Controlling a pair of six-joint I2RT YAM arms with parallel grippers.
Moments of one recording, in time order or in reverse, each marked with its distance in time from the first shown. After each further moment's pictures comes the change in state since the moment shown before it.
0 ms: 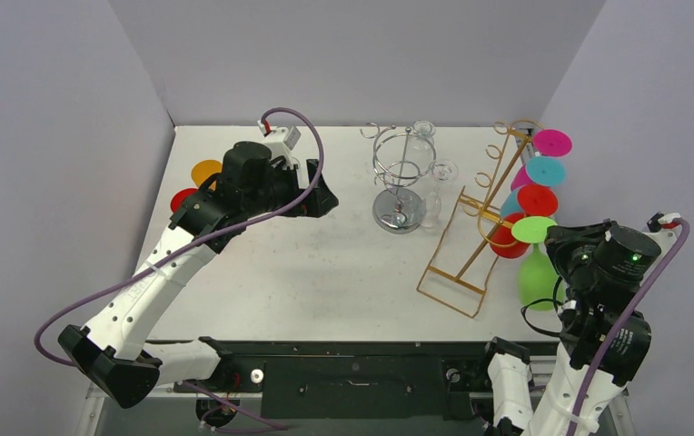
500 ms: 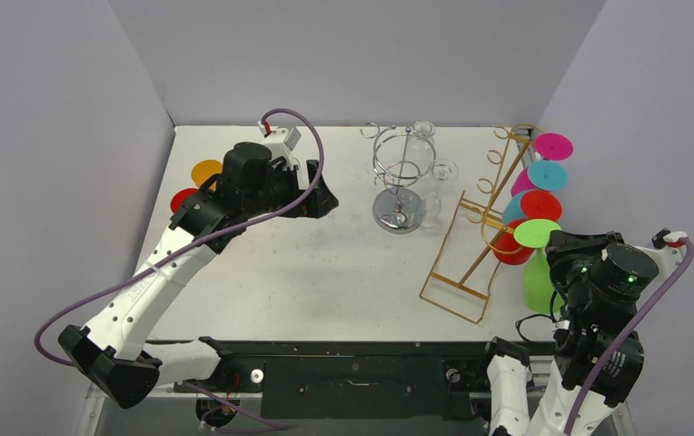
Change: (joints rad) left arm 0.000 -0.001 -0.004 0.004 0.001 0.000; right arm 0.000 -0.072 -0.023 0.023 0.030 0.041
